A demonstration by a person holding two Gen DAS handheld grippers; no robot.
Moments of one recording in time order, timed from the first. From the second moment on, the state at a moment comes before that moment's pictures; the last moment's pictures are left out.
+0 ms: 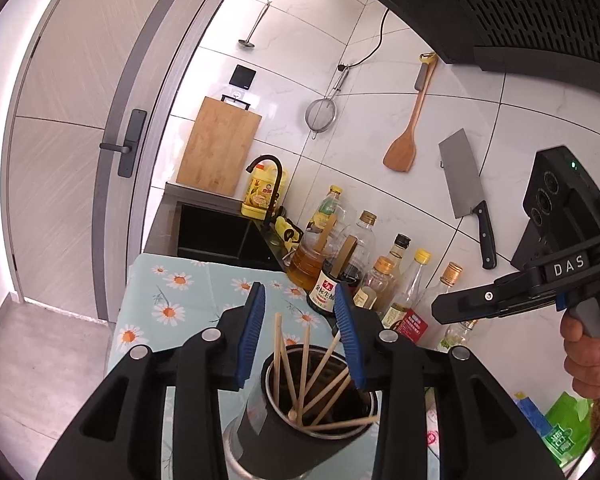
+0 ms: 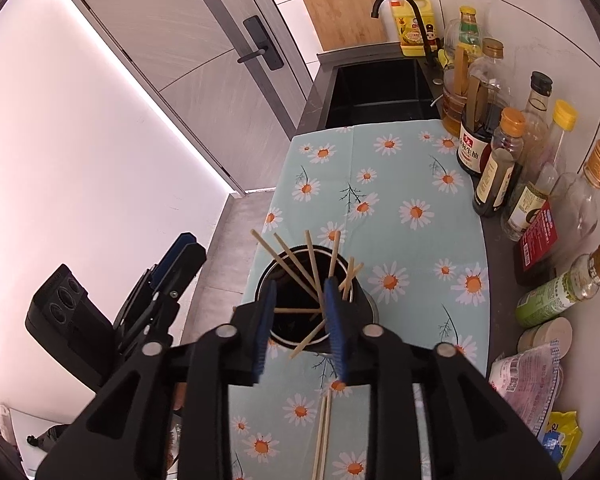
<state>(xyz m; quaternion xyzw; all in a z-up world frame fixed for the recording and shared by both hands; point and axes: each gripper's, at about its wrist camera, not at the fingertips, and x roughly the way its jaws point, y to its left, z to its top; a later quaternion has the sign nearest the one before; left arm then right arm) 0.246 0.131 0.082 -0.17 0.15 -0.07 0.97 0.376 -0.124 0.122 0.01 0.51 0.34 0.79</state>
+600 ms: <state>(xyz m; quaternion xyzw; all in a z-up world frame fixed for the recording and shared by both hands) 0.161 0.133 0.085 -0.21 0.23 -0.07 0.95 0.312 -0.159 0.065 -0.01 0.53 0.35 0.77</state>
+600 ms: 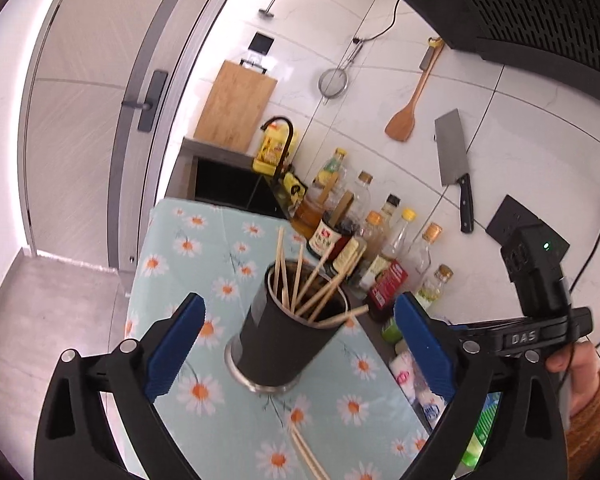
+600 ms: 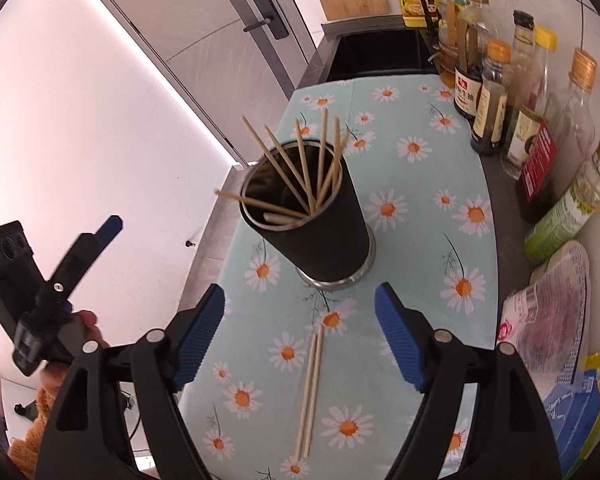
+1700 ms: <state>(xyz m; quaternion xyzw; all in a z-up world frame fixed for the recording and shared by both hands) 0.143 0.094 -0.078 -0.19 0.55 -0.03 0.81 0.277 -0.126 -0.108 -0.13 0.68 0.31 0.66</state>
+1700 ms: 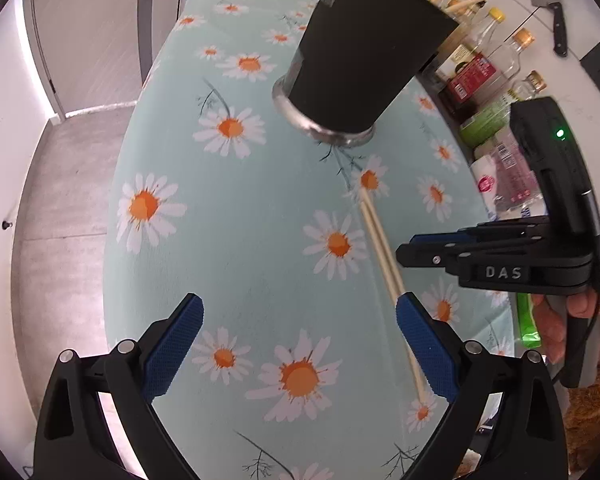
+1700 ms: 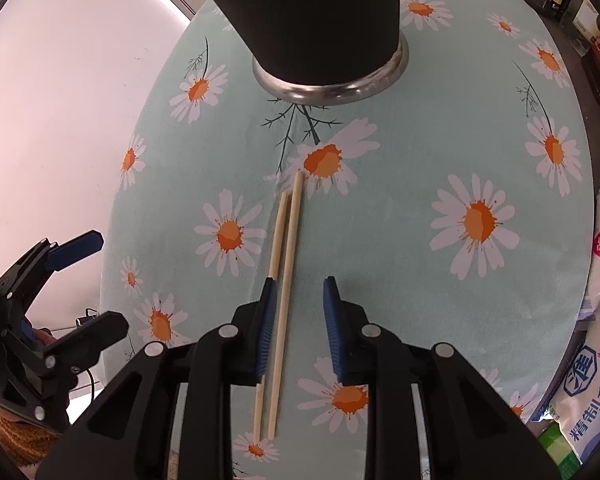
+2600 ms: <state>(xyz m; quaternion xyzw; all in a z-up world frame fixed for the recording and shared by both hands) 0.137 0.101 -0.093 -0.19 0.58 -0.03 0.79 0.266 -0.064 -0.132 -0.20 0.70 0.21 0.65</state>
